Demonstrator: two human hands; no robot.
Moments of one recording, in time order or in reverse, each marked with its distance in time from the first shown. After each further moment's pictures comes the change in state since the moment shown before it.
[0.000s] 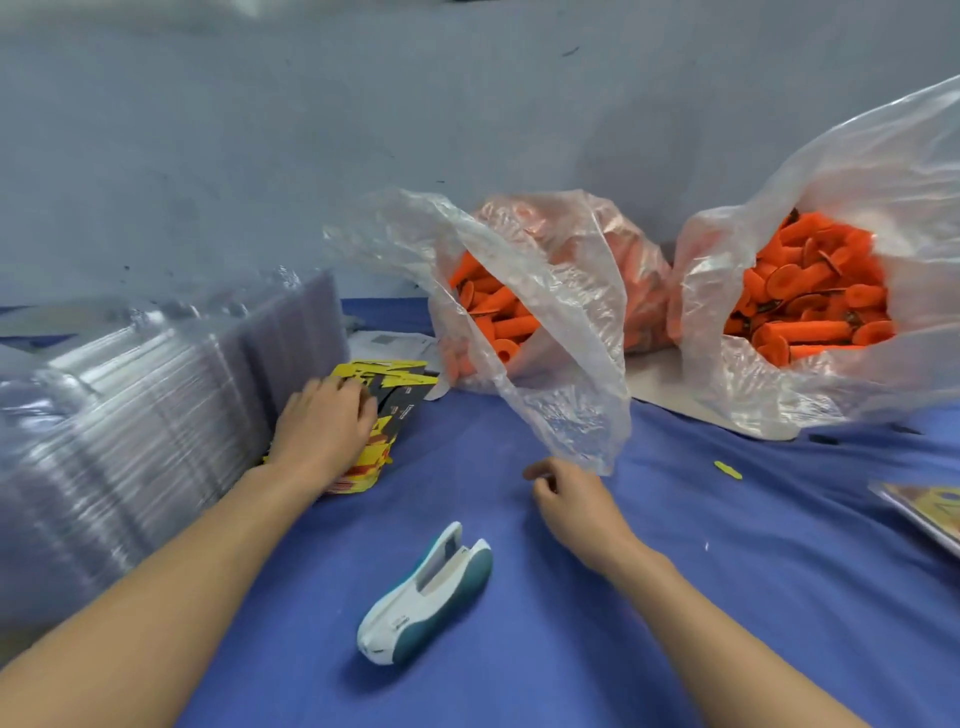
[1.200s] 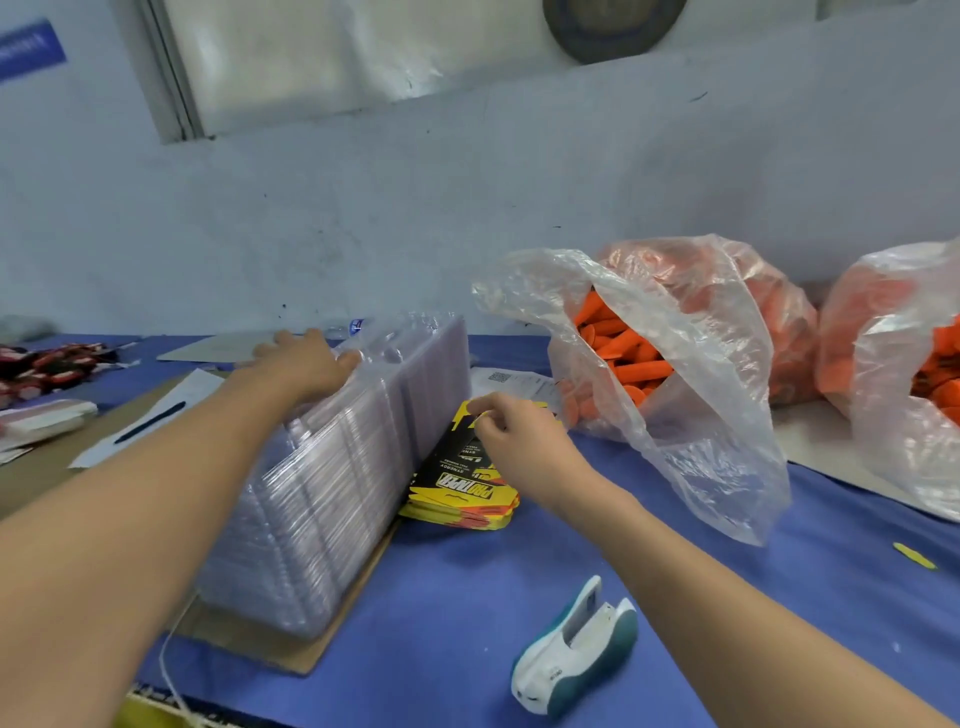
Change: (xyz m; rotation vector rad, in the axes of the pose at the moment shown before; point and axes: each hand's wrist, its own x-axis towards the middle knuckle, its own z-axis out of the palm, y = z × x) left_hand 0.046 -0.148 -0.126 0.053 -0.274 -0.475; right_hand 0.024 -0.209 0.032 0.138 -0.106 -0.376
